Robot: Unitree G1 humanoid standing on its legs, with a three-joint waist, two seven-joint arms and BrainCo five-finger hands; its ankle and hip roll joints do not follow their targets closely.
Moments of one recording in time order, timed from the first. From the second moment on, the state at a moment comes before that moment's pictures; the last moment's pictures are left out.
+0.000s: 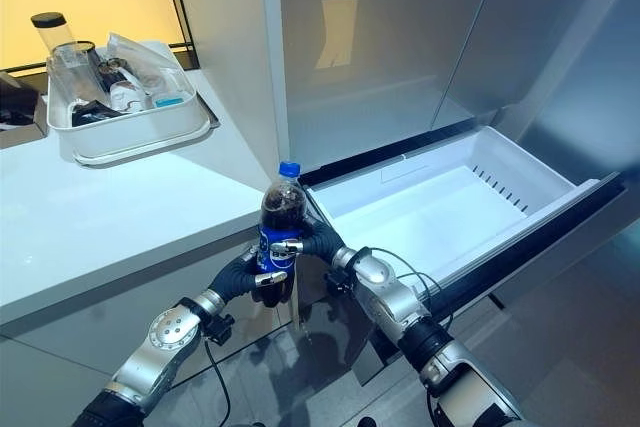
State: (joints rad) left arm -0.05 0.48 -0.37 0.14 -0.25 -0.18 -0.23; right arm -0.47 -0.21 0.57 0.42 0.54 -0.10 0.28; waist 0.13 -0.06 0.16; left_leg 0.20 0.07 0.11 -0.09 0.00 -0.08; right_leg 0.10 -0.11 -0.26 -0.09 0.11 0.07
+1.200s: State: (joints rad) left arm 0.24 0.34 -0.14 0.14 -0.26 -0.21 -0.19; right arm -0.19 -0.39 -0.03 0.05 0.52 -0.23 -0.01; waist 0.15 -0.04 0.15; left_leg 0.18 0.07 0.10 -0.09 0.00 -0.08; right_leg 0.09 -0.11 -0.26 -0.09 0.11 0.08
